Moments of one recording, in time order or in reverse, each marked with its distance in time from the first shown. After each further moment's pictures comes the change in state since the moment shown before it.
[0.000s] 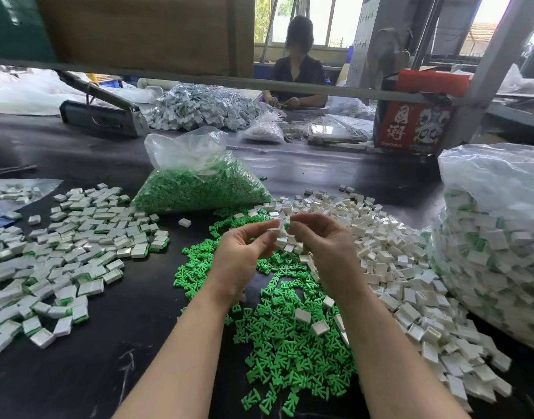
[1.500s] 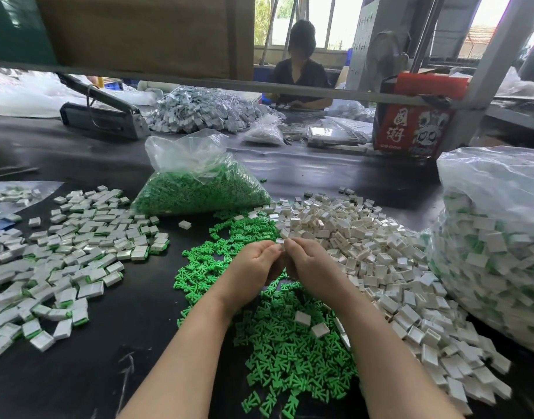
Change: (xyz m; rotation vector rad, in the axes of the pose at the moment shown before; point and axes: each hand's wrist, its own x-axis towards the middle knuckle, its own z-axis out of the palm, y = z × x) left_hand -0.006 -0.001 0.004 0.351 -0.243 -0.022; right_hand -0.003 0.010 0.007 -0.514 -0.283 0.068
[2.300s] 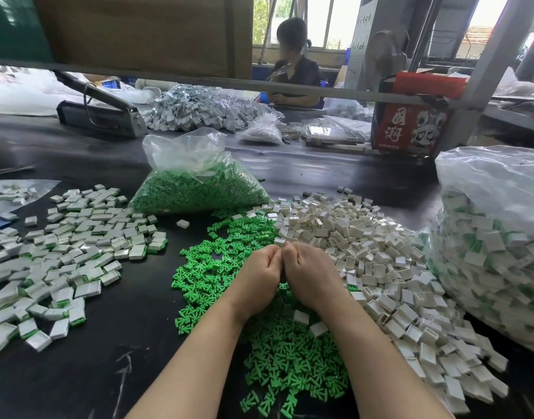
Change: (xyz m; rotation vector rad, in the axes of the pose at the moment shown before) left_hand 0.002 -0.011 0.018 0.109 0.078 0.043; right_hand -0.004 0.001 0.008 -0.499 0.123 -0.057
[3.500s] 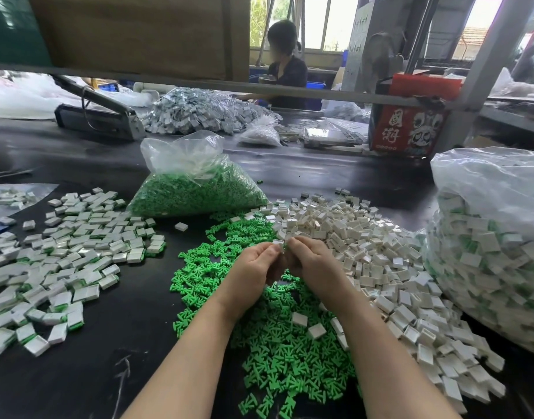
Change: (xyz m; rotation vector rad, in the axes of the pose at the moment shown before) left_hand 0.002 -0.001 -0.008 -0.288 -0.028 -0.073; right_hand 0.005 0.012 -0.006 0.733 -0.059 0.115
